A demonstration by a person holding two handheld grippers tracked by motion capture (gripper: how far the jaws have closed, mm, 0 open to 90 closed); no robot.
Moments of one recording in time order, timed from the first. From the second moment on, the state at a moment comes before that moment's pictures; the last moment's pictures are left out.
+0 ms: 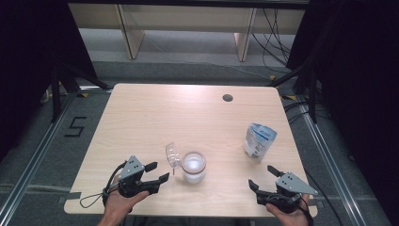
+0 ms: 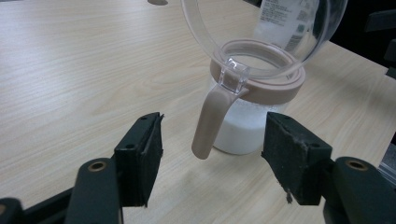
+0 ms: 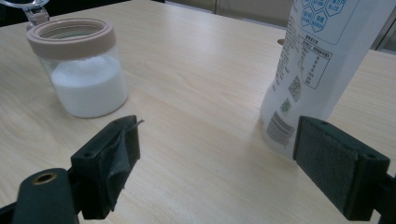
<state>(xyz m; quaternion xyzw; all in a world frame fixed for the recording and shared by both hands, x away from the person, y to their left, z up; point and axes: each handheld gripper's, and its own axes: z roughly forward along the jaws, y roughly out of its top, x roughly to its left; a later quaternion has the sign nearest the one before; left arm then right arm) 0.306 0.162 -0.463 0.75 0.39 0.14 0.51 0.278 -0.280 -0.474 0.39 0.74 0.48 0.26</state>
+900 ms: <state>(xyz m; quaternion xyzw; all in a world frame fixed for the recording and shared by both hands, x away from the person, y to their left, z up) 0.310 0.154 -0.447 0.76 0.35 0.17 0.52 0.265 -0.283 -0.475 0.41 0.74 0.47 0.24</state>
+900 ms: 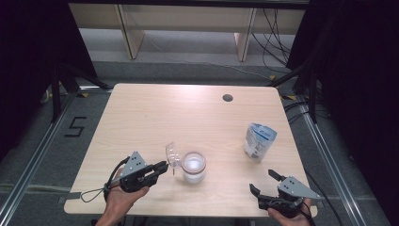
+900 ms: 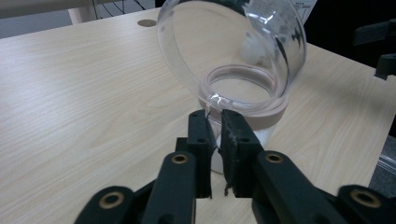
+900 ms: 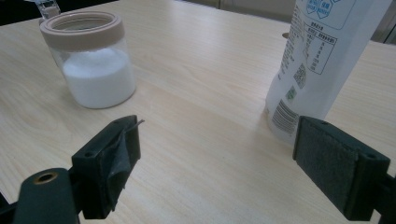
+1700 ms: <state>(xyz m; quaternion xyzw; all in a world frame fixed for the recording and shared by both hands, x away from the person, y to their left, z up) 0.313 0.141 -0.440 0.77 0.33 0.17 0.52 0.269 -0.284 -0.477 0.39 0.75 0.48 0.25</state>
